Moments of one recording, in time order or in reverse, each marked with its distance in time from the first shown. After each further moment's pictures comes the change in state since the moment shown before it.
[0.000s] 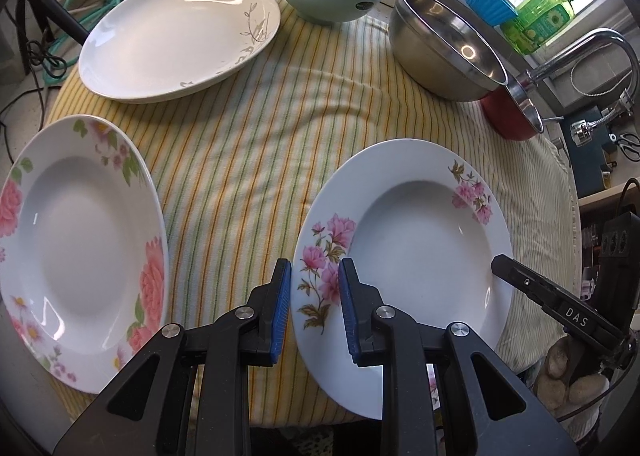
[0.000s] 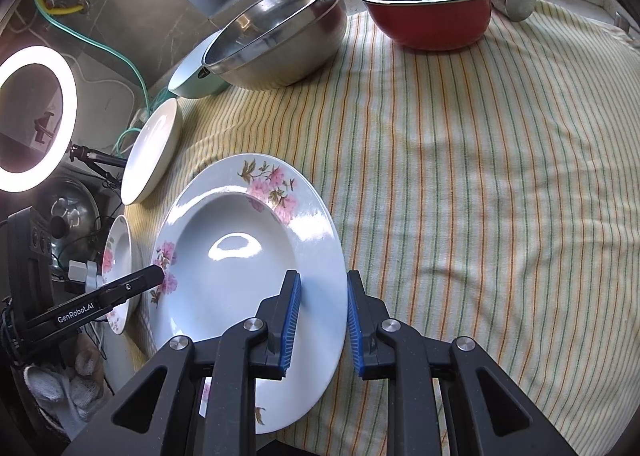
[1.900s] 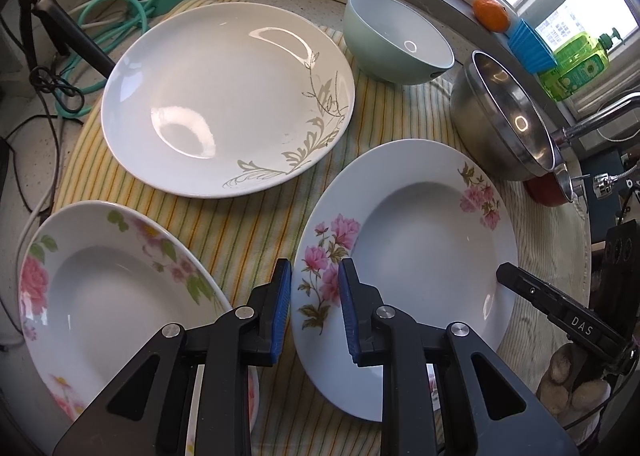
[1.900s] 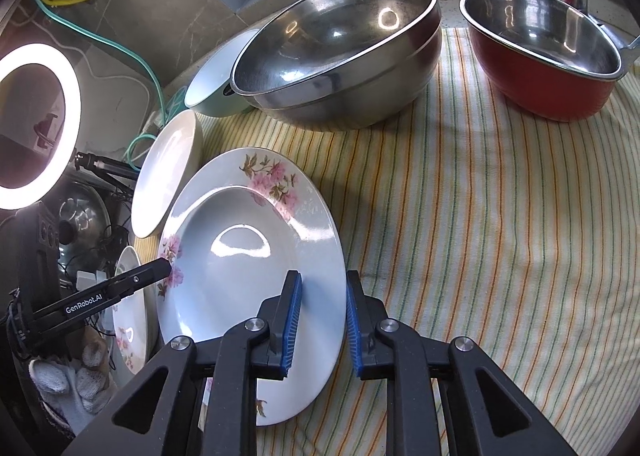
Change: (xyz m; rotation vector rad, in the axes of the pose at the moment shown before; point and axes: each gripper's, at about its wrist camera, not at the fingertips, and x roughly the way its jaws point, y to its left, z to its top) left arm 0.003 0.044 0.057 -0.064 -0.043 0.036; right arm 0.042 0.042 0.058 -0.059 0.018 0.055
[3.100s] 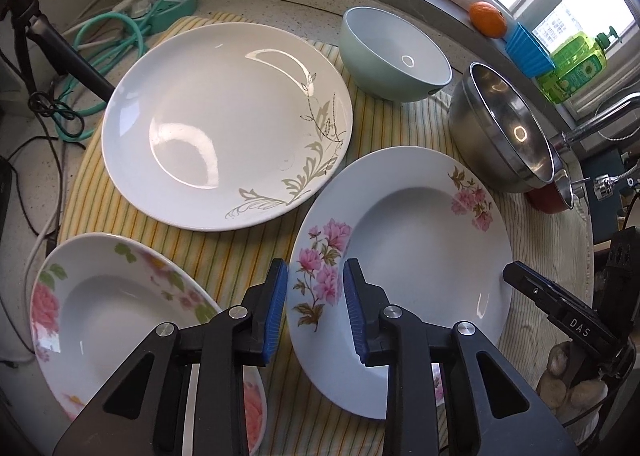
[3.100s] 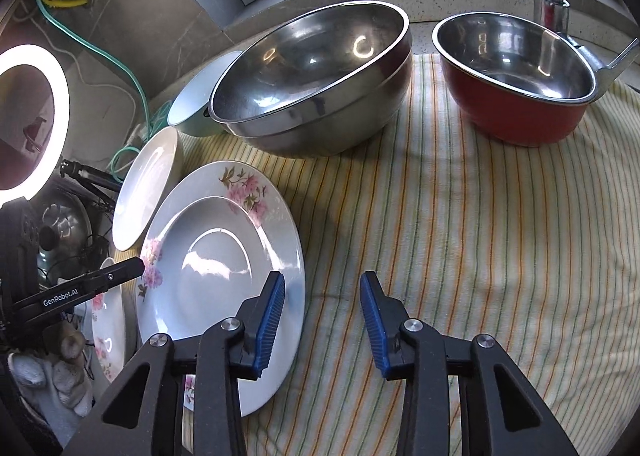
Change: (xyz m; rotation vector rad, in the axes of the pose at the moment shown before) left arm -0.006 -0.003 0.009 0.023 -0.023 0.011; right arm -0.010 -0.009 0.002 -0.022 -0.061 -0.074
